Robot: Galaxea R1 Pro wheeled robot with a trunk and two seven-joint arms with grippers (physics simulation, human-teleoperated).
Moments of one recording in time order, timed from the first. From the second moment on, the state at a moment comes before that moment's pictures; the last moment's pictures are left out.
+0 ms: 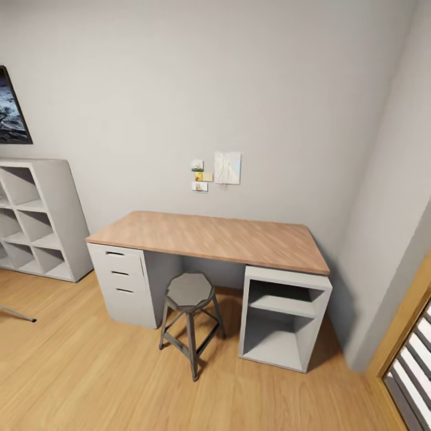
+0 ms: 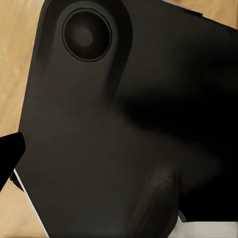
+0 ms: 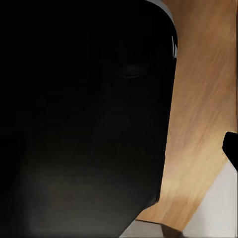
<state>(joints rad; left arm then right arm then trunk) 0.00 -0.04 0.02 -0.01 0.31 -0.01 0.00 -0.01 0.00 0.01 0.00 0.03 -0.01 0.00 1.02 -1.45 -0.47</state>
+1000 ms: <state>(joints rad) 0.00 -0.04 0.02 -0.01 0.31 -0.01 0.00 -0.01 0.00 0.01 0.00 0.03 -0.01 0.00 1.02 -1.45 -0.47</state>
